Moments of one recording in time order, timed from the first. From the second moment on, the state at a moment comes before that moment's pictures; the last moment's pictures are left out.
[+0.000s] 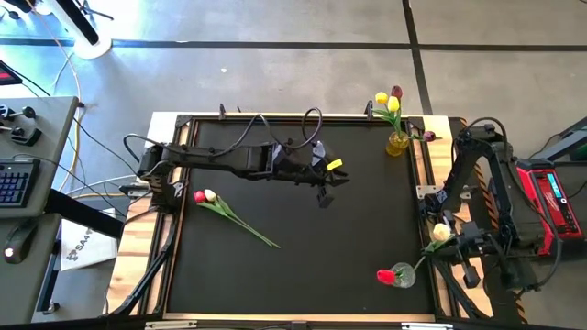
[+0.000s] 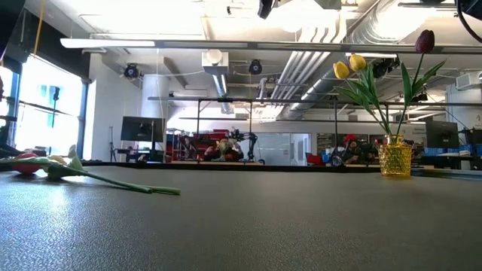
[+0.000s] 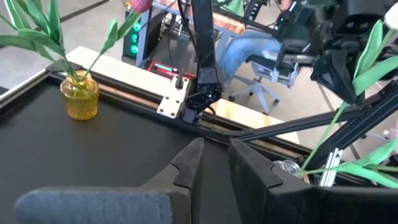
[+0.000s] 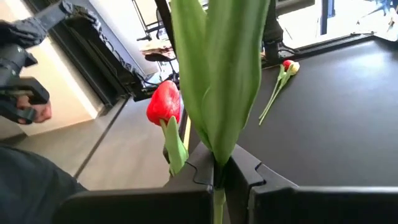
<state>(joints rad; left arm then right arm) -0.03 1.86 1.75 -0.24 -0.09 -0.34 1.66 1.13 1.05 -1.31 1.33 1.74</state>
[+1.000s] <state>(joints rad) -0.02 1.86 1.75 -0.24 -0.08 -0.28 1.52 1.13 1.05 -1.23 1.16 1.55</state>
